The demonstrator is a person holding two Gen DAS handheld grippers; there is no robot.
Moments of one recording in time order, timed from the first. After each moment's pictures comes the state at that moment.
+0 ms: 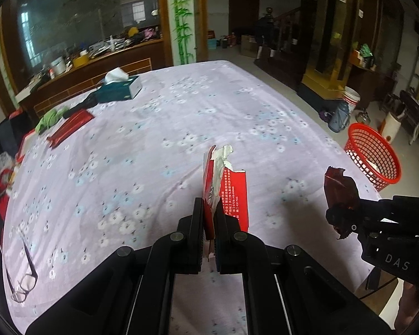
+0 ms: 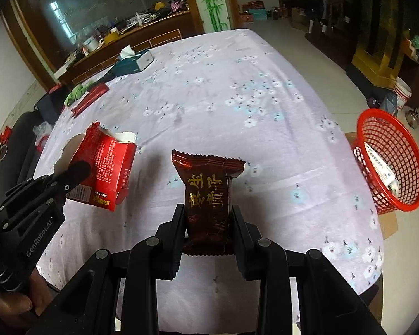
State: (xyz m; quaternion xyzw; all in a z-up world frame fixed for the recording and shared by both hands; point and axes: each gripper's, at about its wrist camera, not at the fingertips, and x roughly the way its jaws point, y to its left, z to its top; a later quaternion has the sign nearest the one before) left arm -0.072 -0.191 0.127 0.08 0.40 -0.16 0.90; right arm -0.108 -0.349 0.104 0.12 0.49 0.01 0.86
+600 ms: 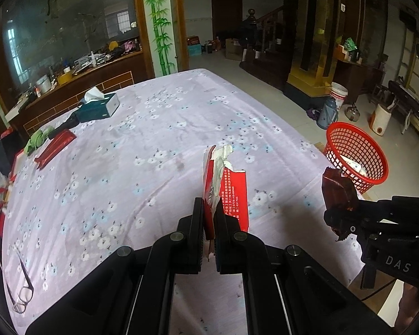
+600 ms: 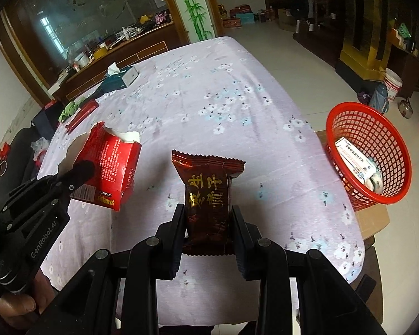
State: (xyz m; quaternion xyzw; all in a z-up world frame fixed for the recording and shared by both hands) left arm -0.080 -0.241 0.139 0.11 0.39 -0.19 0.90; right arm -0.128 -0.392 0.117 0.14 0.47 -0.01 0.87
